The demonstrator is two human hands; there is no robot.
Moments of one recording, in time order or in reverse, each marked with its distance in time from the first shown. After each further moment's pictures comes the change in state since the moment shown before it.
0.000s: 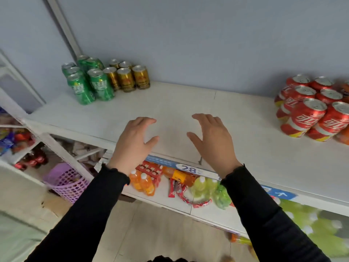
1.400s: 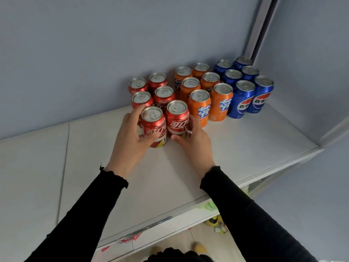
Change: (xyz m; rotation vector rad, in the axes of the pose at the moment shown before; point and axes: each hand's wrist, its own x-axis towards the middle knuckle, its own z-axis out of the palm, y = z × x) left_hand 0.148 0.306 0.204 -0.664 -0.304 0.323; right_hand -0.061 0.284 -0.104 0.403 0.400 0.694
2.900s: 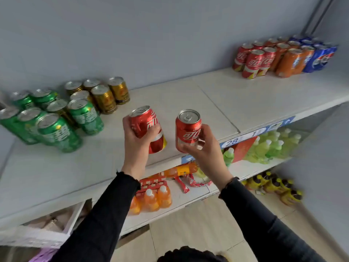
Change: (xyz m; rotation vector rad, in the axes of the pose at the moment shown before) left_hand -0.295 -0.179 -0.419 -0.630 0.180 -0.198; right_hand -0.345 -0.271 0.341 0.205 -0.023 0.028
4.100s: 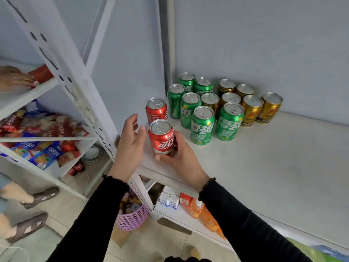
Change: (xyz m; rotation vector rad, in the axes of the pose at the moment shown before) left_hand -0.038 0.035 -0.288 0.639 0.654 -0.116; right_hand -0.001 -0.078 0.326 0.088 -0.985 -0.192
